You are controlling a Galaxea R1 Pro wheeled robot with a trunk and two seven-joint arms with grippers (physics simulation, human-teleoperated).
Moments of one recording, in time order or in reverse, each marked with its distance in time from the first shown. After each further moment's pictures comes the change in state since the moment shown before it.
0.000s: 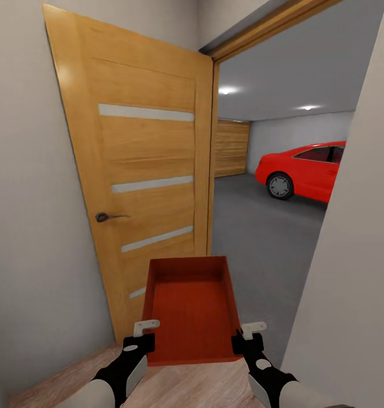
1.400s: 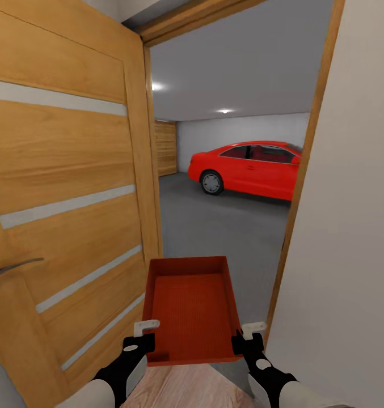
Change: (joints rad) left arm 0.000 0.000 0.000 0.000 0.000 0.000 -0.001; right arm 0.000 0.000 0.000 0.000 0.001 0.000 0.000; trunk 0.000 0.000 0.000
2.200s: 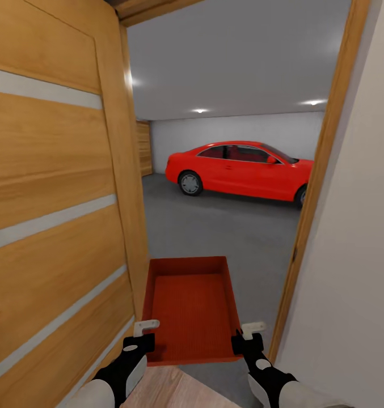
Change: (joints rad) left arm 0.000 0.001 0.000 0.000 0.000 0.000 -0.001; right arm 0.000 0.001 0.003 0.000 -0.003 -0.001 -0.001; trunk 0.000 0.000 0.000
